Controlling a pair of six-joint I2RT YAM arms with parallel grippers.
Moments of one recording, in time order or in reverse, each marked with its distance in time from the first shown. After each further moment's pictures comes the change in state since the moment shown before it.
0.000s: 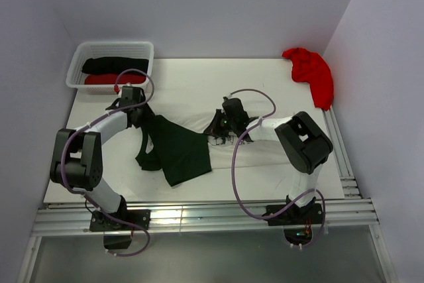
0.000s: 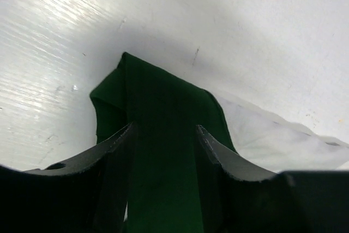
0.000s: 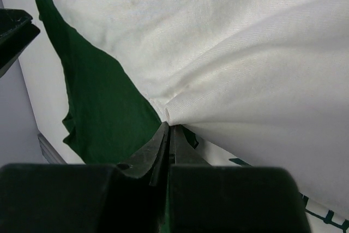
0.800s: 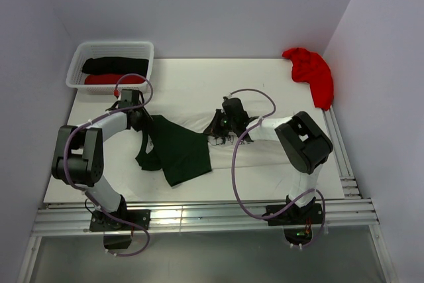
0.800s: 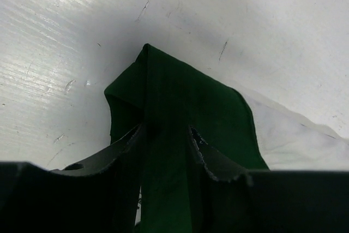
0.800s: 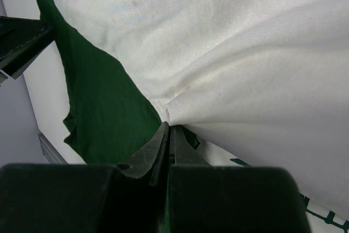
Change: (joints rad) left arm 0.034 0.033 -0.025 0.000 0.032 0.000; right arm 0.000 0.000 0.005 -0.005 -0.002 0.001
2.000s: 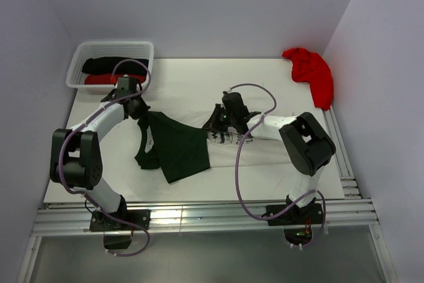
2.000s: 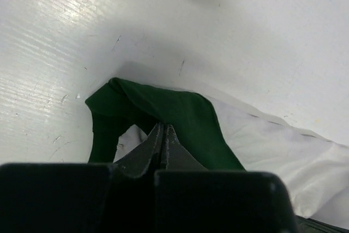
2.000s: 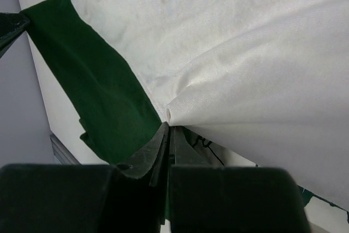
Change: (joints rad) left arm 0.000 -0.034 0.149 -0.129 -0.006 0.021; right arm -0.012 -0.029 0.062 -0.080 -0.007 0.002
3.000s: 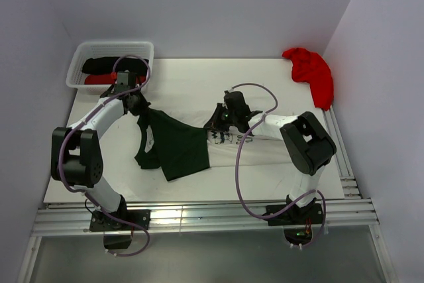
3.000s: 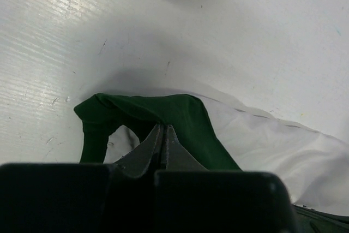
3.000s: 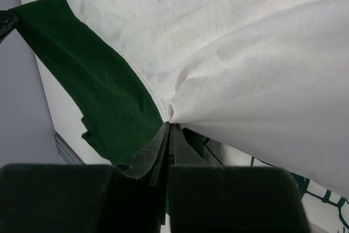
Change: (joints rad) left arm 0.004 0.021 0.087 -0.066 0.040 0.014; right arm -0.023 0.000 0.005 -0.011 -0.027 0.001
